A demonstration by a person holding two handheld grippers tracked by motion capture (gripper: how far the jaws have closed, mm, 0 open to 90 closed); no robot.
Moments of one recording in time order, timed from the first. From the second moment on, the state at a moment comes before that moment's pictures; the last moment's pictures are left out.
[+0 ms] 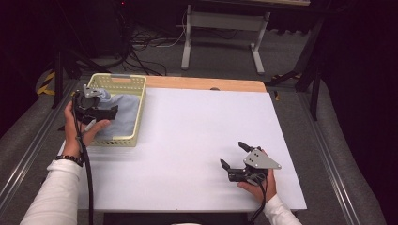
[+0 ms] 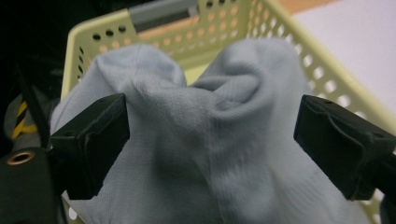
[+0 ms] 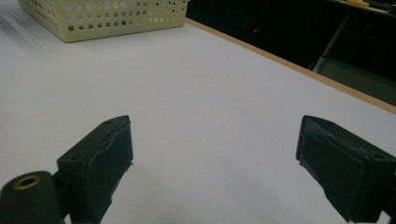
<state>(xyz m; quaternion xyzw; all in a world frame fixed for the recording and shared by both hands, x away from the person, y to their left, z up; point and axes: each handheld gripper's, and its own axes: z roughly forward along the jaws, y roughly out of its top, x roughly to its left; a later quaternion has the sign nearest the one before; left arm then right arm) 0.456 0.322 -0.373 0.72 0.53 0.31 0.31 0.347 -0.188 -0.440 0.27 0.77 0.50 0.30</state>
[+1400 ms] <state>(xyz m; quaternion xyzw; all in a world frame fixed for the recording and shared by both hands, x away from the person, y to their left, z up) 0.429 0.285 -0.290 0.64 0.47 0.37 0.48 0.348 -0.186 -0.445 0.27 0.78 0.48 0.30</state>
